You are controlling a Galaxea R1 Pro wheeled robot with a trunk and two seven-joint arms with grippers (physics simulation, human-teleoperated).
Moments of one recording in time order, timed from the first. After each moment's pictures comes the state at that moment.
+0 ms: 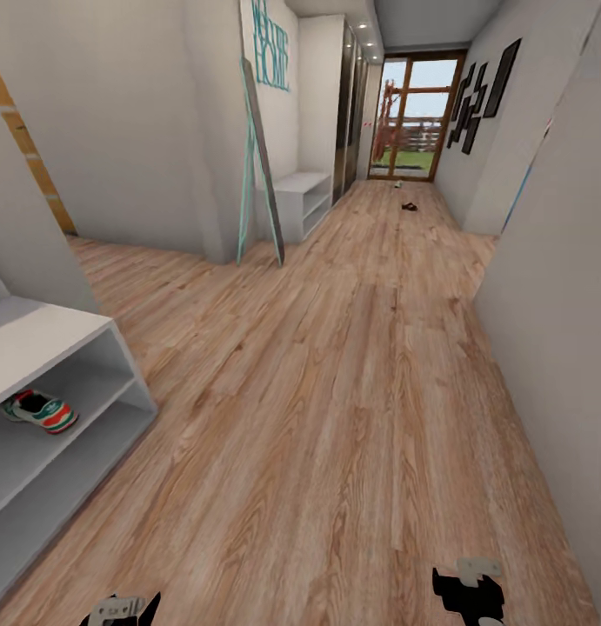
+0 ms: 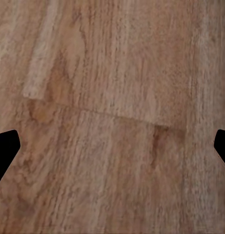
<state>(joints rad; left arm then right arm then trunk) -0.28 0.21 0.11 -0.23 0.18 -0.53 -0.36 -0.51 -0.11 -0.15 -0.03 0.13 -0.34 -0.17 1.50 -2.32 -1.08</state>
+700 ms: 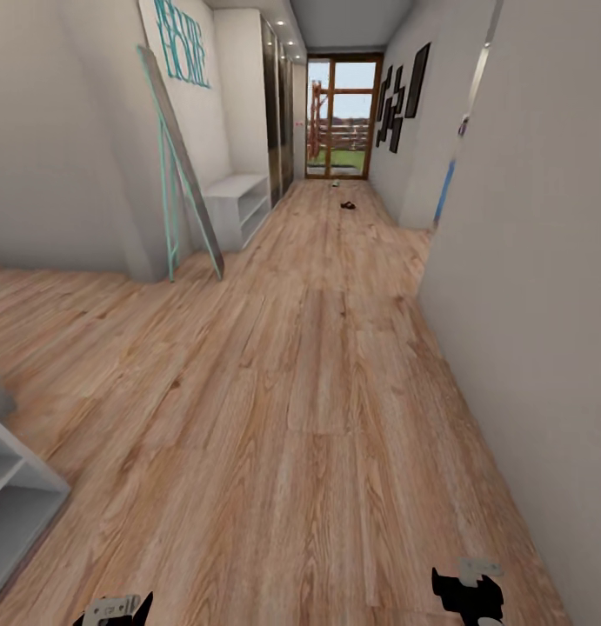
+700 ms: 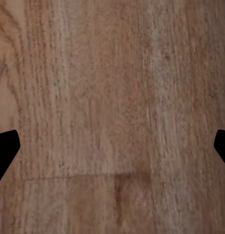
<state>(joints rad) -0.28 0.21 0.11 -0.23 0.18 -0.53 -0.28 -0.51 -0.11 -0.15 -0.03 0.13 -0.34 -0.17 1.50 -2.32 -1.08</state>
